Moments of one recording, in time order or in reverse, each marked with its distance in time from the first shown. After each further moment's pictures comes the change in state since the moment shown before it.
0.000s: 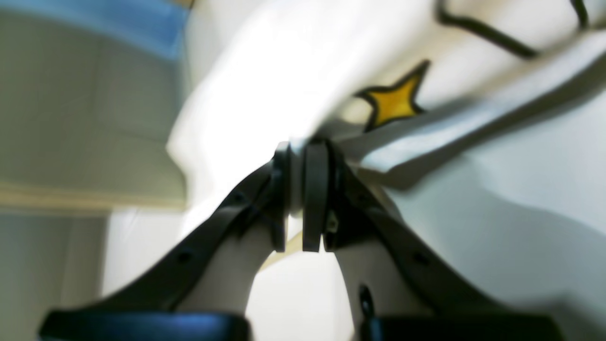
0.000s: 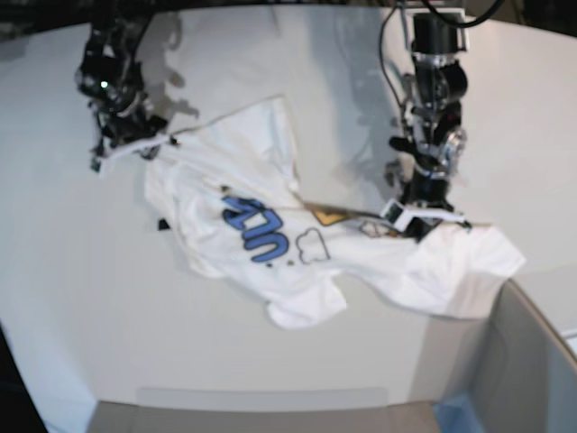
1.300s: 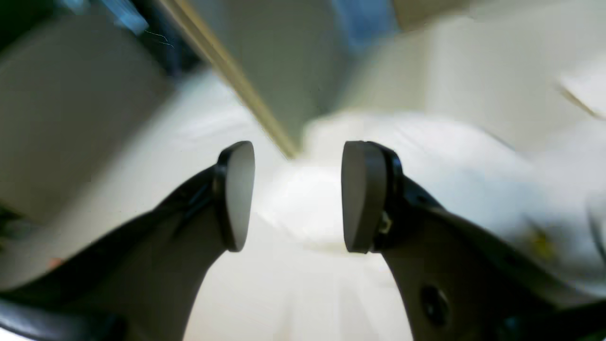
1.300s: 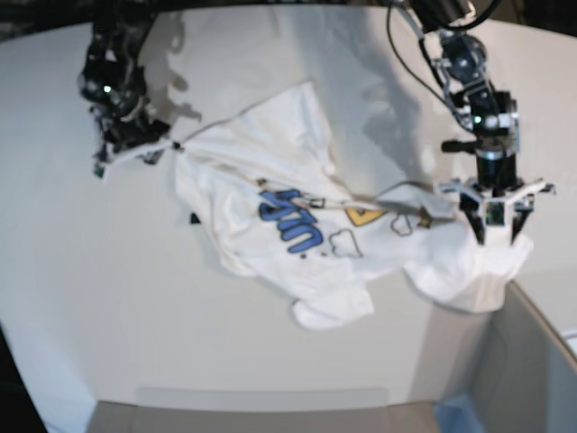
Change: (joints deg) left arm 5.2 5.4 -19.3 19.0 -26.3 -11.4 9.1; right arm 1.1 0.2 -2.7 -0.2 -0.8 -0.2 -0.4
